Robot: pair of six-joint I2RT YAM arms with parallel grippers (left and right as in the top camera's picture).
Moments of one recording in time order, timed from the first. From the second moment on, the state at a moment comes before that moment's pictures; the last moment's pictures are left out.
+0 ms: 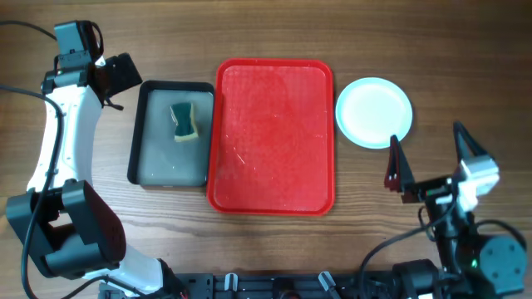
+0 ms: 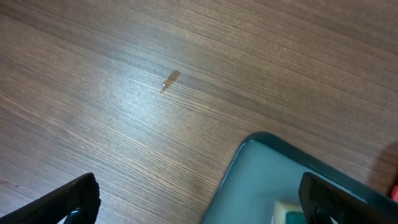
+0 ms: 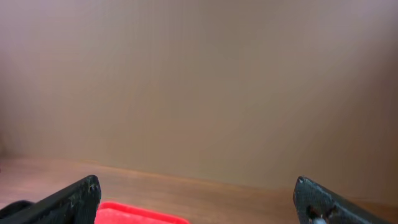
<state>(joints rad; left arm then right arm) 0.21 1.76 1.43 -0.66 -0.14 -0.20 0.14 0.25 0.52 -0.09 -0.06 -0.01</state>
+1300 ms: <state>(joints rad) 0.21 1.76 1.43 -0.66 -0.14 -0.20 0.09 0.01 0.01 0.01 -0.15 -0.01</state>
